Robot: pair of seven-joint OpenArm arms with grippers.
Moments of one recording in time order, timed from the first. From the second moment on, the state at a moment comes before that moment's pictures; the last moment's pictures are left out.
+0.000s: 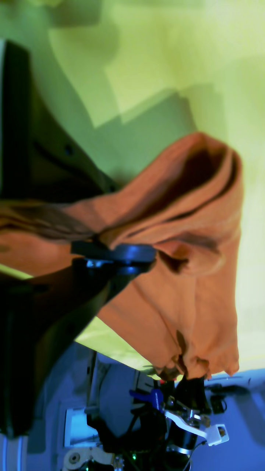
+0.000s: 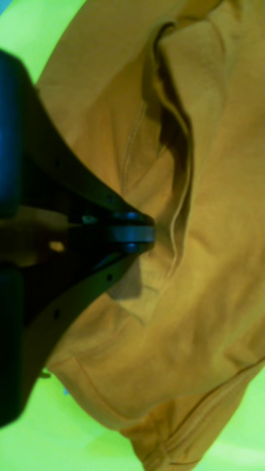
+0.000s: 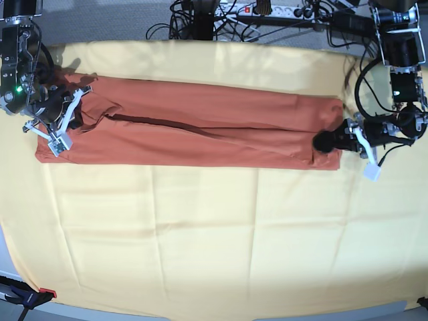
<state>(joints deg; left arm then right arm) -8.1 -32.4 -11.0 66.0 -82.1 -40.4 77.5 -11.8 31.4 7.9 99.5 25.9 31.2 -55.3</state>
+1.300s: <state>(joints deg) -4.5 -12.3 1.0 80.4 -86.6 -43.7 76.2 -11.7 31.3 7.9 99.5 25.9 30.3 -54.2</state>
